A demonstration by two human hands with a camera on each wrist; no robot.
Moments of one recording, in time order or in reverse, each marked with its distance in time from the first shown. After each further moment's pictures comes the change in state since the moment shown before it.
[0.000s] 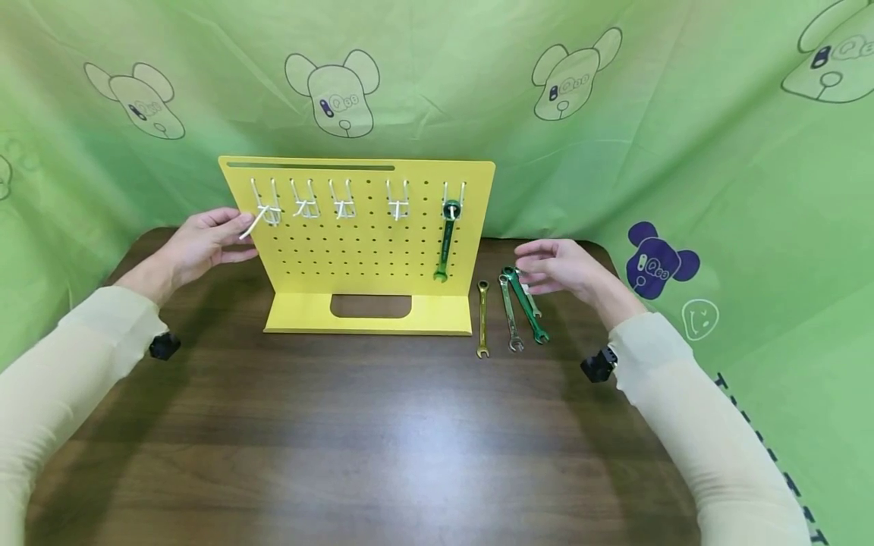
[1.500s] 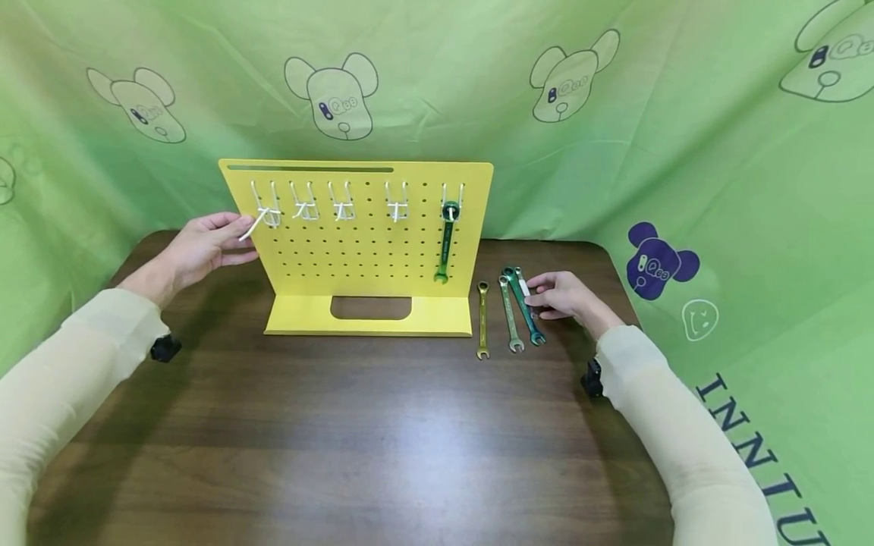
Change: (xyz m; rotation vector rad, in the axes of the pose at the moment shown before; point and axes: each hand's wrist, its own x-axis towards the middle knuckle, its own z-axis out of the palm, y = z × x) left_hand 0.000 -0.001 -0.002 0.018 0.016 -0.024; right_hand 0.033 0.079 -0.008 -0.200 0.113 0.131
